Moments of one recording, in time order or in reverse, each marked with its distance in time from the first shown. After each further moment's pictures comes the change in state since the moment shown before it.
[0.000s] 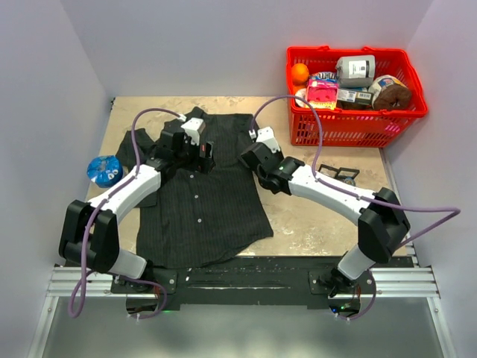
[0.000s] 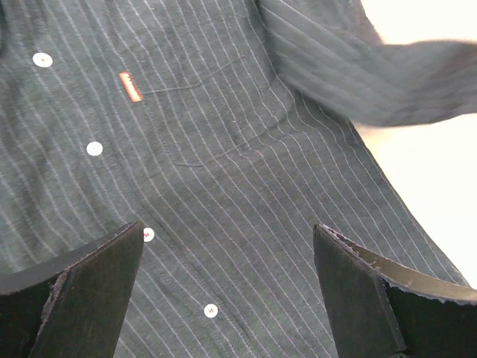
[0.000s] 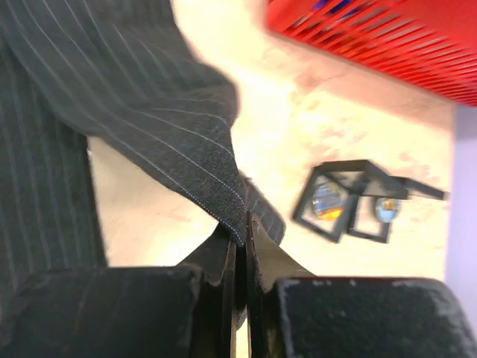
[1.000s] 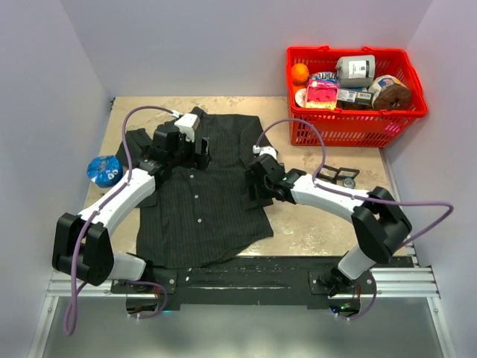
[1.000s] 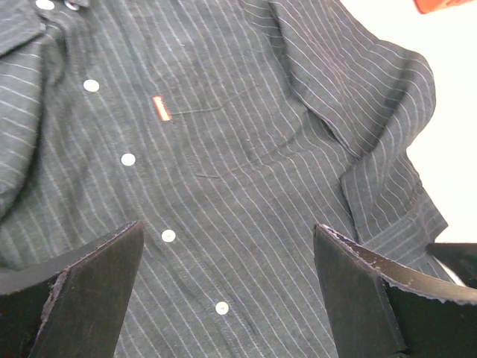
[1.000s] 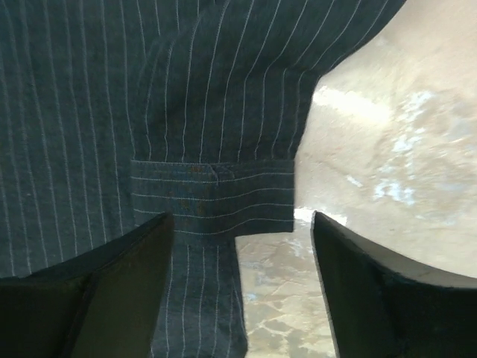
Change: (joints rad) left arm 0.002 -0.091 0.000 -0.014 -0.058 0.004; right arm -0.053 -0.023 -0.203 0.190 -0.453 0.192
